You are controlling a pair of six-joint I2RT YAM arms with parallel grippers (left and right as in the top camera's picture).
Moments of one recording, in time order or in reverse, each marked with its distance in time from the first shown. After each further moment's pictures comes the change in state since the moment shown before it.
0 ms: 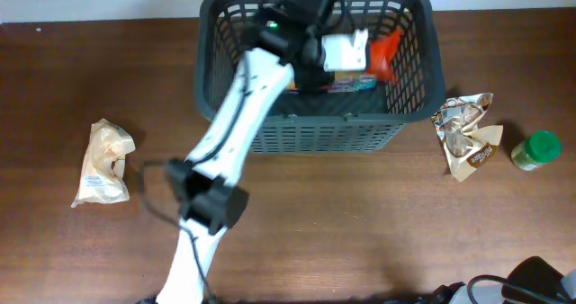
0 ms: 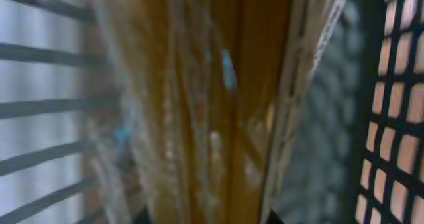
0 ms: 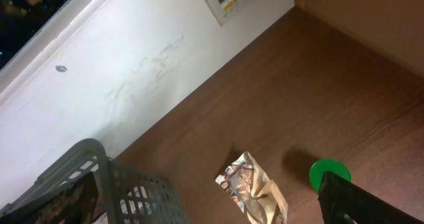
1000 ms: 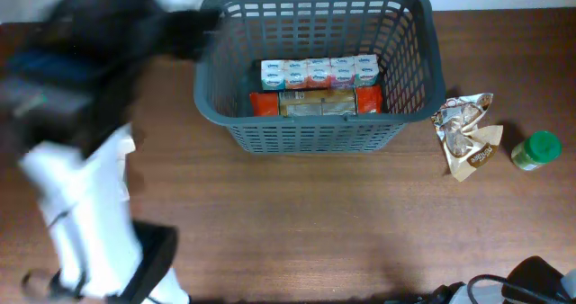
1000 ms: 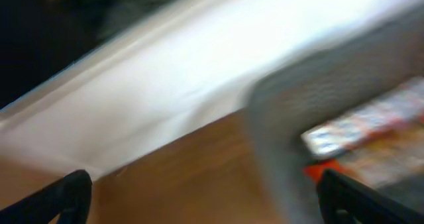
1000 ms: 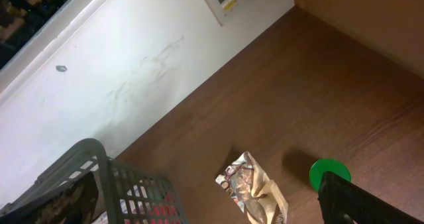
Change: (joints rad) left arm 0.334 -0.439 0.308 -0.212 -0.287 -0.641; right arm 0.000 0.000 0.000 0.000 0.000 0.000
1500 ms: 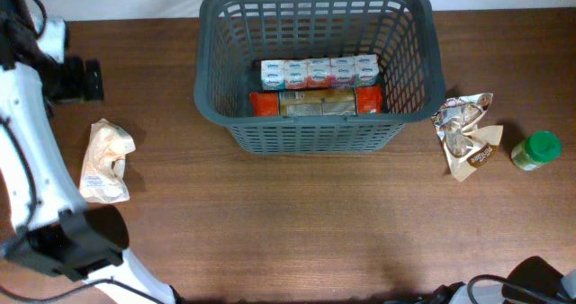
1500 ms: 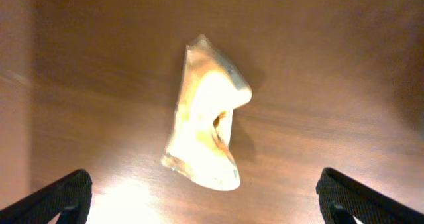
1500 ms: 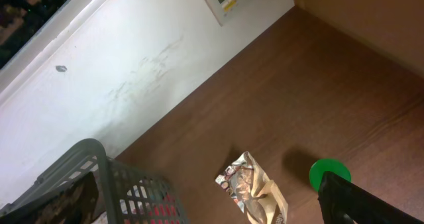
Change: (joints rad) left arm 0.570 0.077 -0.681 -0.008 0.082 -0.146; right arm 0.000 0.000 0.000 0.000 0.000 0.000
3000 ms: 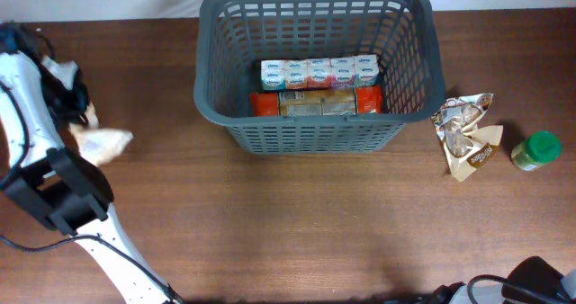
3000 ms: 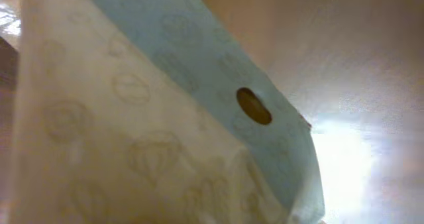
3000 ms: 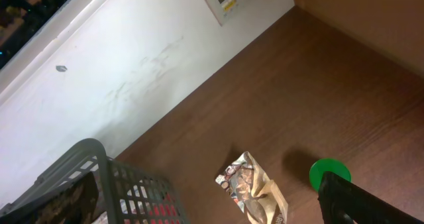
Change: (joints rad) left arm 0.114 0.404 0.238 -0.112 0.113 0.040; right arm 0.000 0.000 0.000 0.000 0.000 0.000
